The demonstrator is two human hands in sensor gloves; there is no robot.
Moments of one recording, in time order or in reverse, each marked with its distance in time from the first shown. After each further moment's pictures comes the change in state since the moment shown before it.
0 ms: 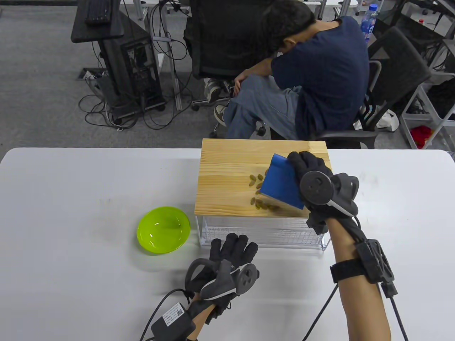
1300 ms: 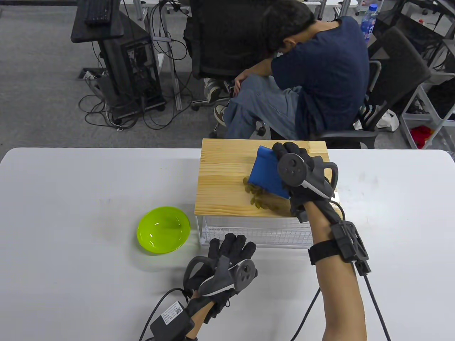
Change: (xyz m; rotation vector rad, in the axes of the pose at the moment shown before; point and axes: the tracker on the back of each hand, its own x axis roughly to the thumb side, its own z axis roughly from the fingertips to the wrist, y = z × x) left_hand -0.005 -0.002 -0.005 -0.050 0.004 0.013; right_hand 0.039 0.026 -0.035 0.120 -0.067 0.024
